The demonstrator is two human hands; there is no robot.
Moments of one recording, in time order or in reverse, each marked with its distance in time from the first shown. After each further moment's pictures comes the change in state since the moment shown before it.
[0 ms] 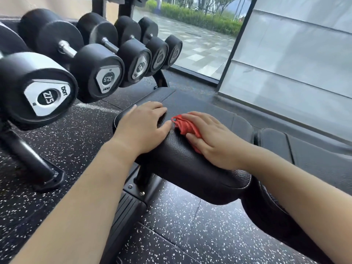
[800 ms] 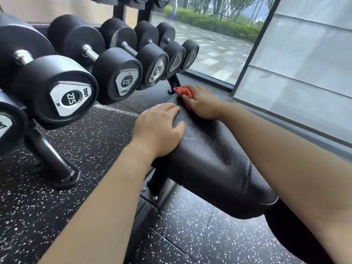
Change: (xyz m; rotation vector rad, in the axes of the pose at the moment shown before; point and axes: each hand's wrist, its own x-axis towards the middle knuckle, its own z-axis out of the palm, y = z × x) left_hand 0.003 -0.012 0.002 -0.011 0.093 -0.066; right_hand 0.148 0.027 0.011 0.073 0.019 0.139
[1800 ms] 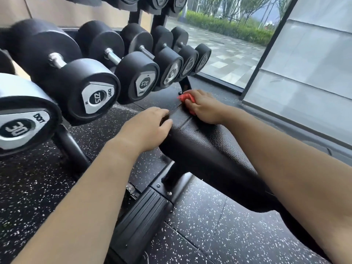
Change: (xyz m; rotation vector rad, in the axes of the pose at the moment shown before) left_hand -0.026 -0.061 -0.038 -0.105 -0.150 -0.110; right_hand -0.010 -0.054 0.009 -0.033 -0.059 -0.021
